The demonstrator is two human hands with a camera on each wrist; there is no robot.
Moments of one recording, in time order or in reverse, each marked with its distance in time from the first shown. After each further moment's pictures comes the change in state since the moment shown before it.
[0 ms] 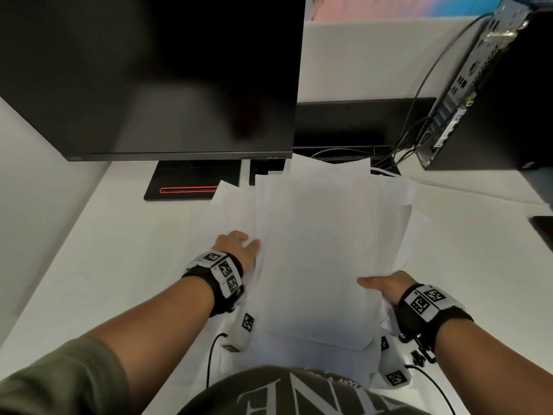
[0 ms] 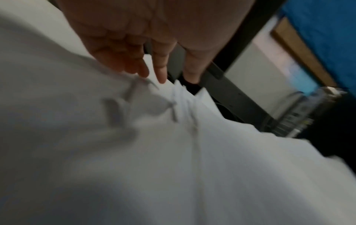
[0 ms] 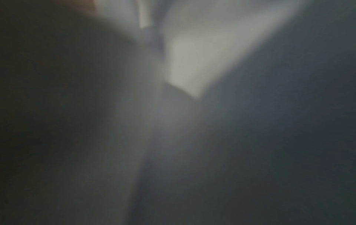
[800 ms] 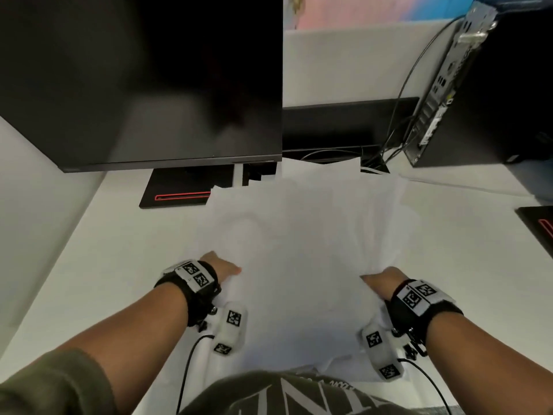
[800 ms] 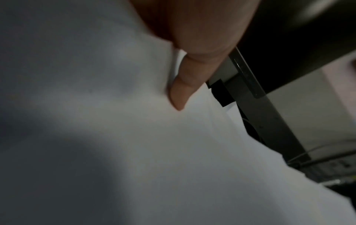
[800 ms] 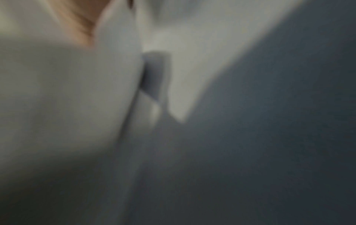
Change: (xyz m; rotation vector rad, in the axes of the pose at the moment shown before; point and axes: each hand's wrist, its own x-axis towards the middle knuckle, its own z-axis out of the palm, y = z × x) left_hand 0.003 -0.016 -0.013 -0.031 -0.140 -0.198; right_hand 0.004 -0.003 -0.010 -0.387 -0.021 -0.014
